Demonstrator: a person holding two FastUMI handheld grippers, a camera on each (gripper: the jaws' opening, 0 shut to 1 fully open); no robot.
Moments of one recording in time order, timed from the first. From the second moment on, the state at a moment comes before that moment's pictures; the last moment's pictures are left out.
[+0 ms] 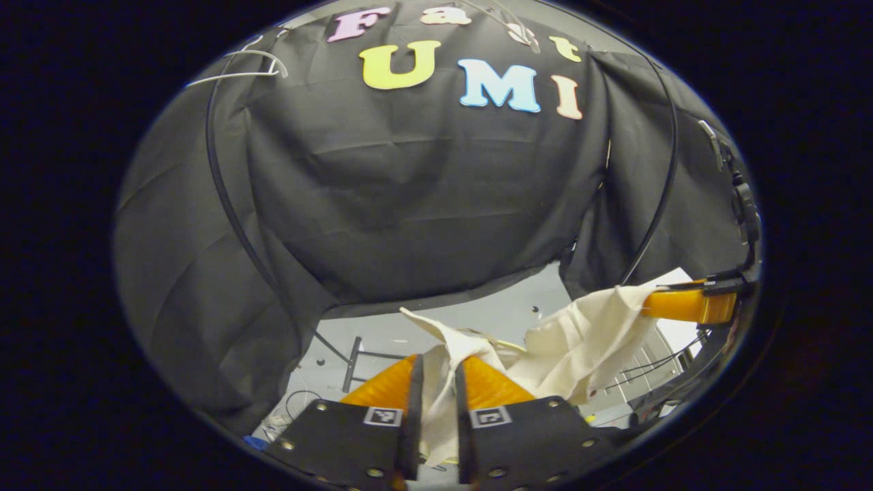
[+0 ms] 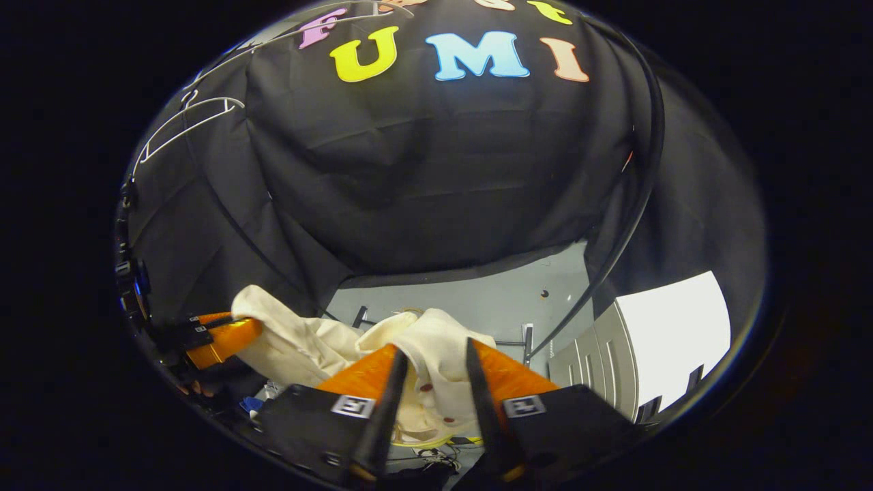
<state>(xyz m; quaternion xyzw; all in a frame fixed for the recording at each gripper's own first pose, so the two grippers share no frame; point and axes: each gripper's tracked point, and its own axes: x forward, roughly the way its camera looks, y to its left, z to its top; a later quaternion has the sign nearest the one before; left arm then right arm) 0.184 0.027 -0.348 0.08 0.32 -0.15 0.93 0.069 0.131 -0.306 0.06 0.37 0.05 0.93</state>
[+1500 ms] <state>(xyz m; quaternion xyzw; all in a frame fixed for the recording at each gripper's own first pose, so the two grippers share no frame) 0.046 -0.096 -0.025 0.03 0.04 0.07 1.00 0.038 -0.086 -0.065 0.02 0.05 0.03 1.00</state>
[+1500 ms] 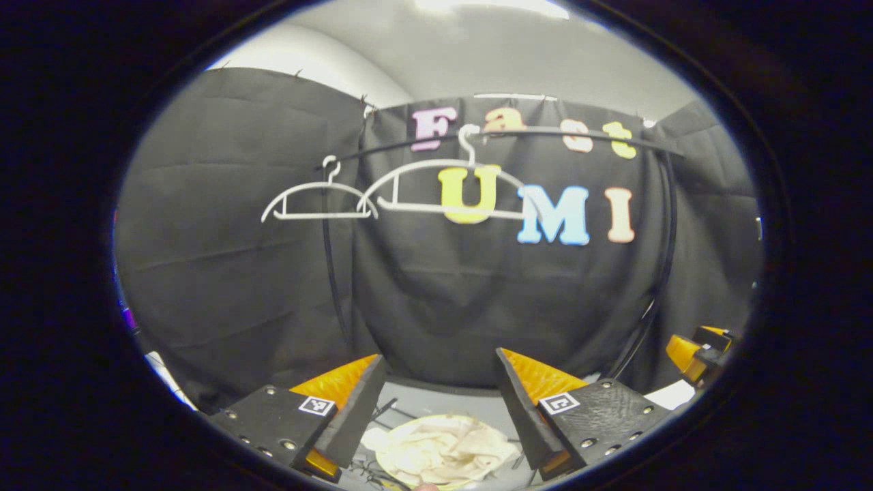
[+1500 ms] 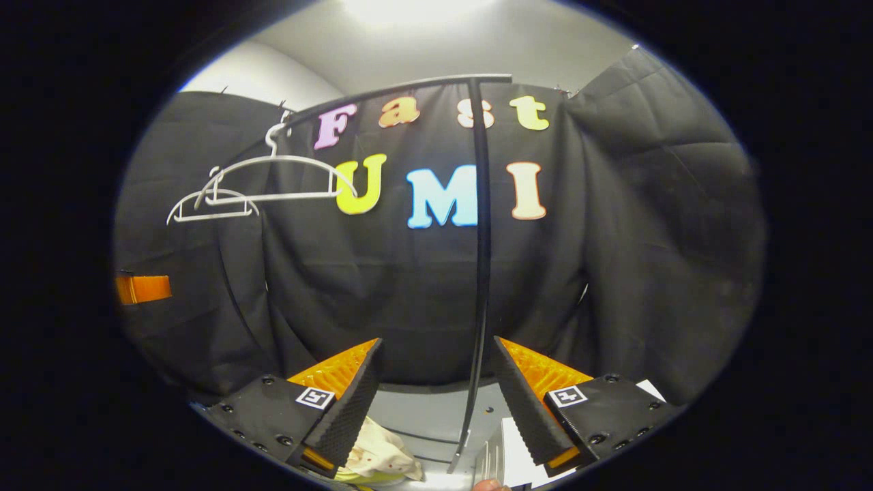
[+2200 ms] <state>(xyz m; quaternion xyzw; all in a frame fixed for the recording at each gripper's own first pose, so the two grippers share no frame) -0.020 -0.060 0.072 -0.03 -0.14 0.06 0.99 -0.010 -0.117 0.001 0.07 -0.05 -0.04 1.00</state>
